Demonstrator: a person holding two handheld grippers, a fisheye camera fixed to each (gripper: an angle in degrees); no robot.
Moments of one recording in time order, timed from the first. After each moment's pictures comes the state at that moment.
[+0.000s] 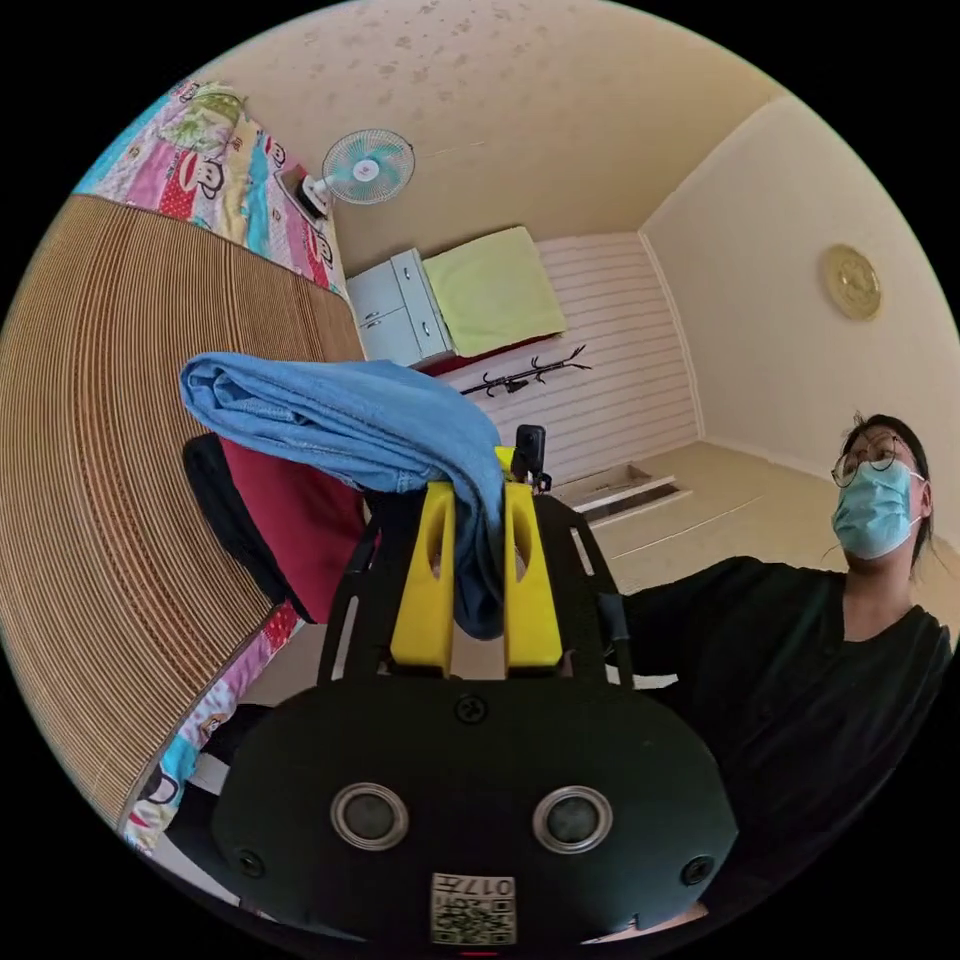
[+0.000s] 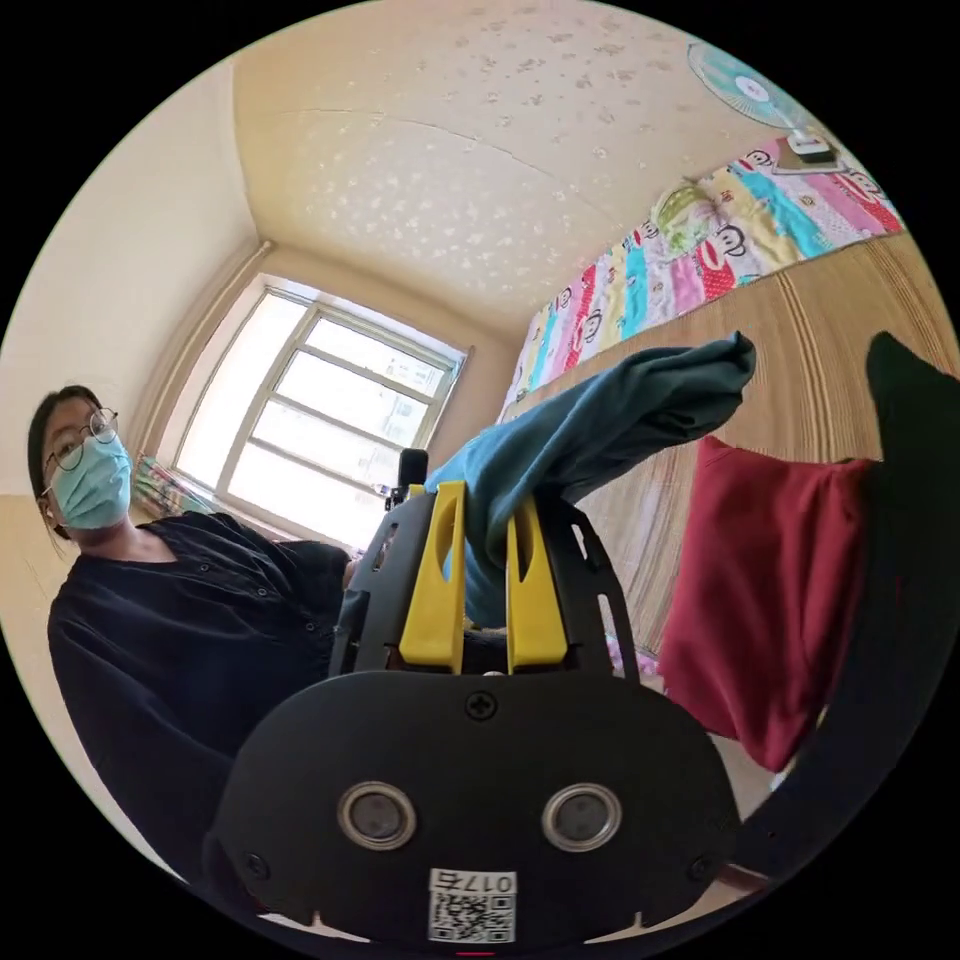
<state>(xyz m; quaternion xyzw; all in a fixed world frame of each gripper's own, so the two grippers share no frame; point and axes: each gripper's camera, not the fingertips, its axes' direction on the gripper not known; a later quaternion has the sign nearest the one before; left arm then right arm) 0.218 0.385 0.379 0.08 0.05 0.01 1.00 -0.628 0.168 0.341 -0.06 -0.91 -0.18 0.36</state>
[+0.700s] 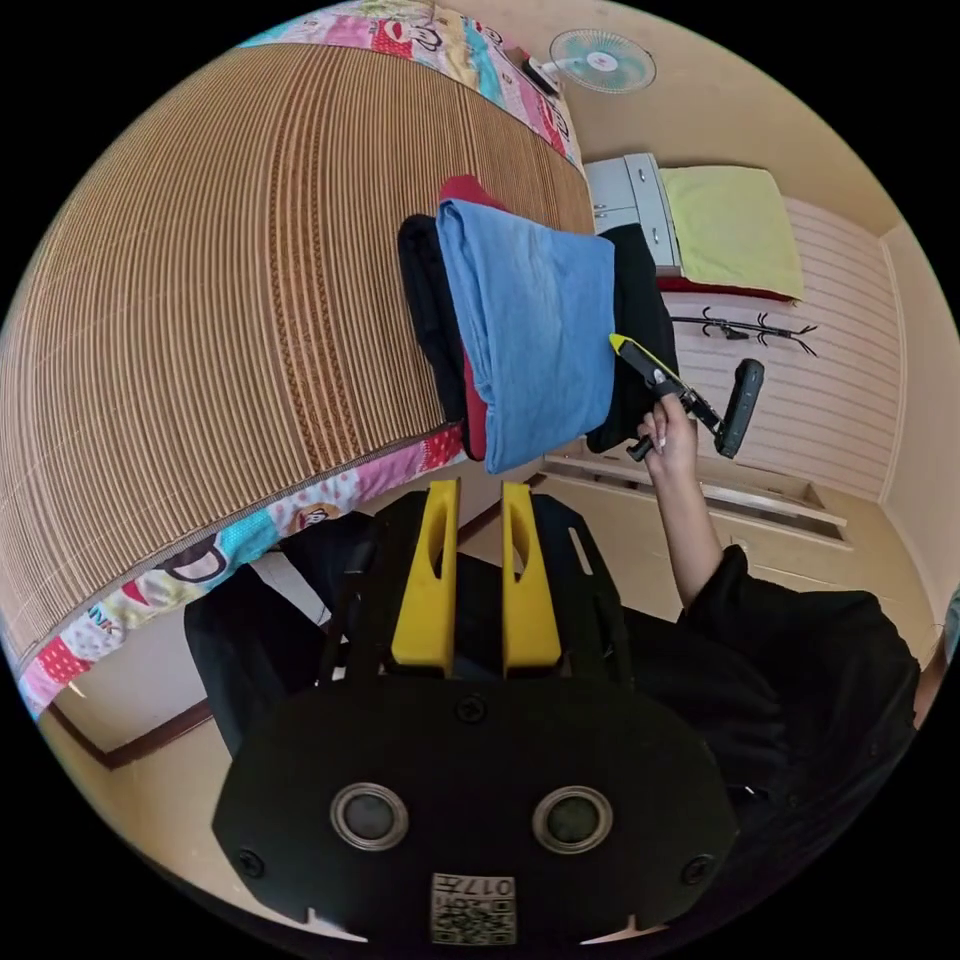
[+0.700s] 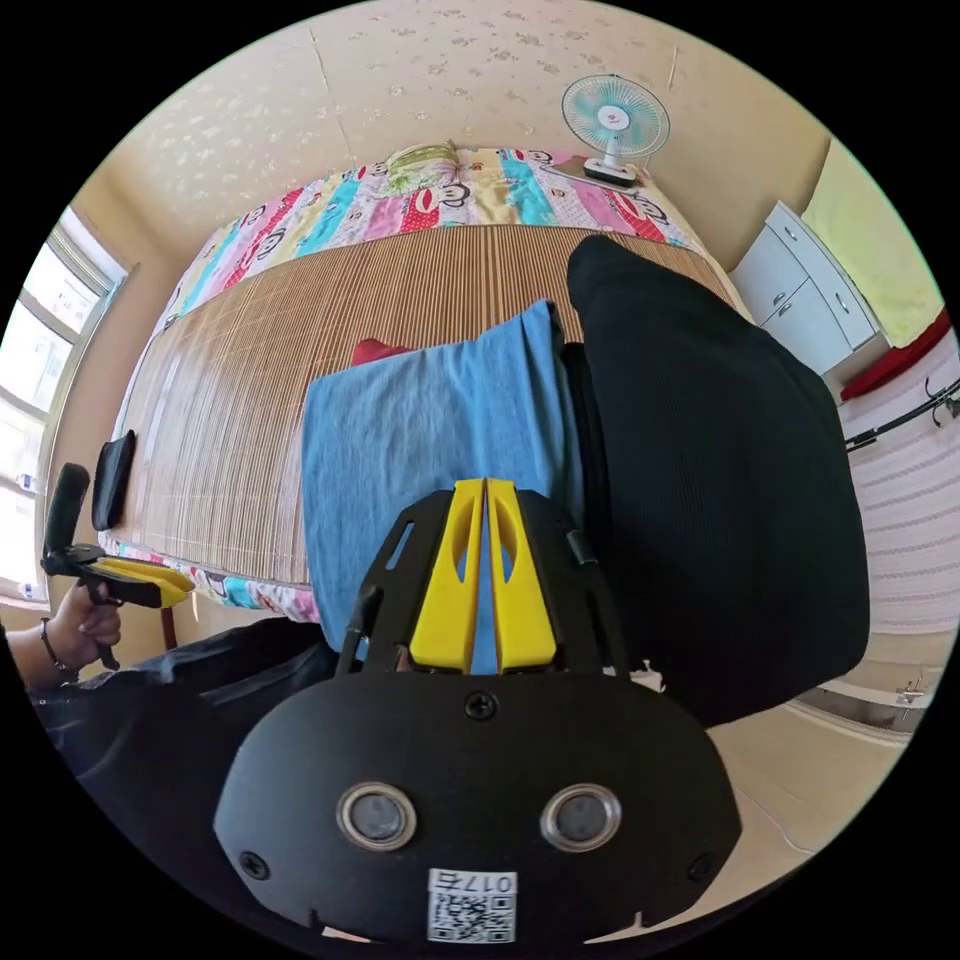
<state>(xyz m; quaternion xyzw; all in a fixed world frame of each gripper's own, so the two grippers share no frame) 0.158 0.500 0.439 -0.01 -0.17 -0.18 0.97 -0.713 0.314 0.217 0.02 -0.59 -0.19 0.78</state>
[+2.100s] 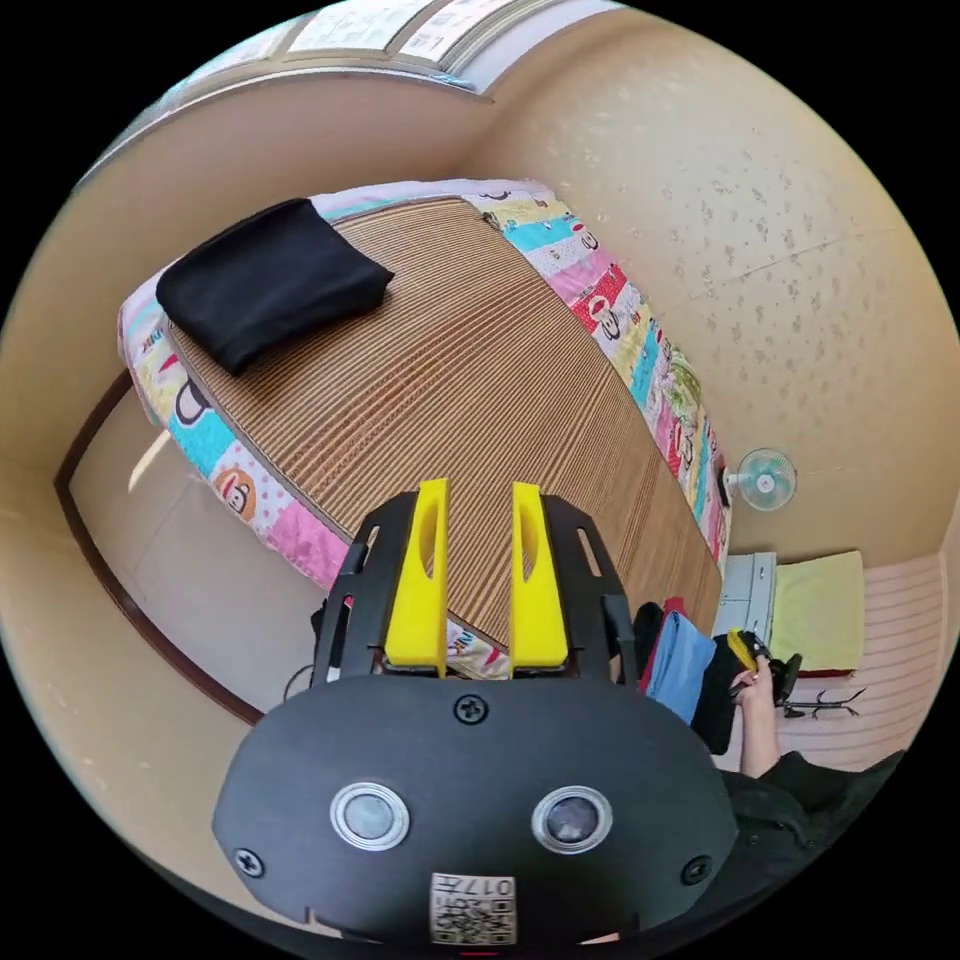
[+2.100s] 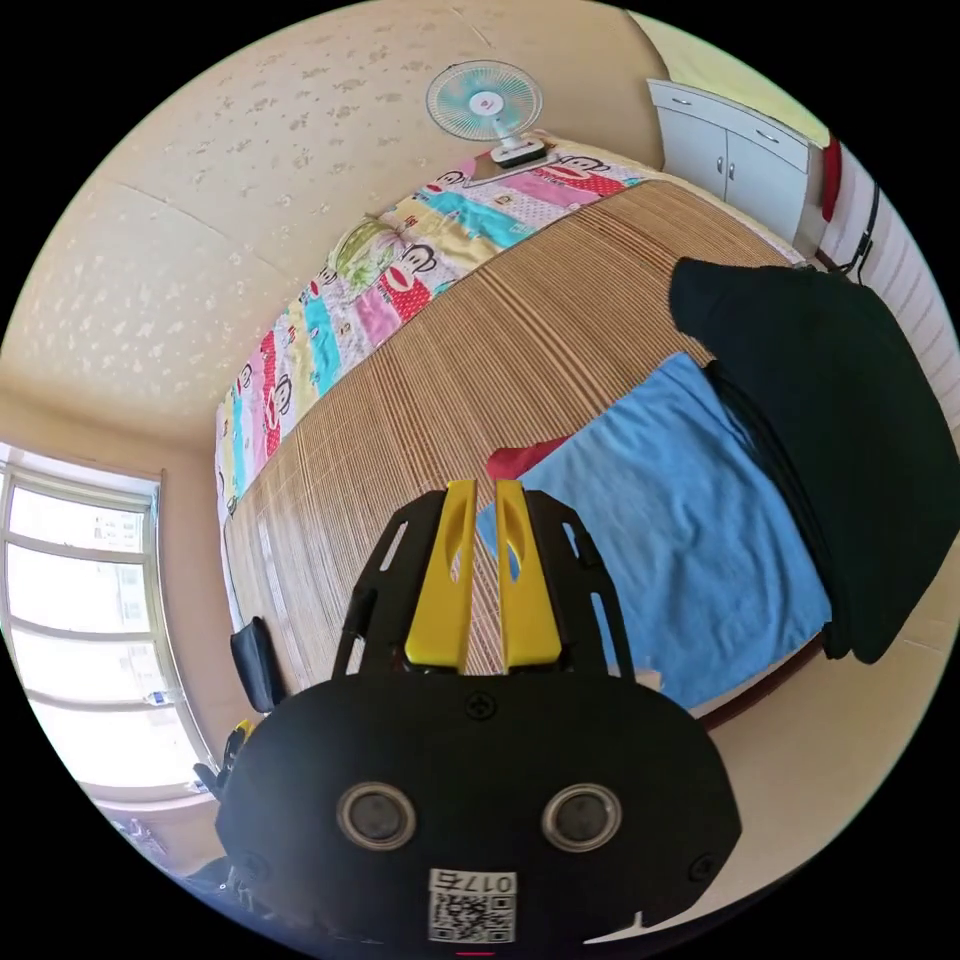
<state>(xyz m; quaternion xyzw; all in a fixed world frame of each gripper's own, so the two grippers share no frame) 0.201 0.668 0.161 0.39 -0.39 -0.34 0.76 -0.763 0.260 0.065 -0.15 -0.69 -0.02 0.71</state>
